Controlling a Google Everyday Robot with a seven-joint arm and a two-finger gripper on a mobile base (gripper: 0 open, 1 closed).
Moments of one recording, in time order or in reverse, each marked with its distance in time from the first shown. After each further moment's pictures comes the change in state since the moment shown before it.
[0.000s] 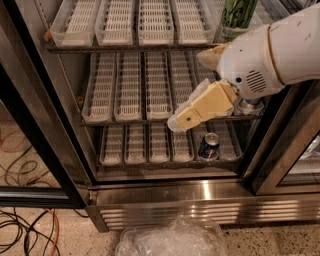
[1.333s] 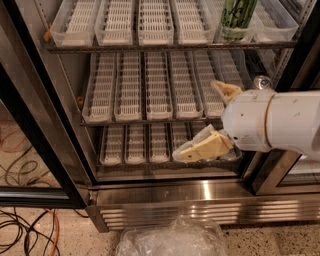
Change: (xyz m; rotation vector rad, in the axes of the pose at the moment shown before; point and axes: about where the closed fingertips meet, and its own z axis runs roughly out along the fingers) arm 0.064 0.008 0.023 0.197 -0.077 -0.048
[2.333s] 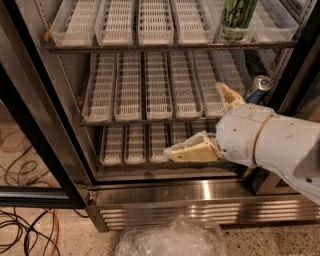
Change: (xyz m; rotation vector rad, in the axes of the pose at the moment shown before) arm 0.001 -0.002 0.000 0.201 -0.092 0.022
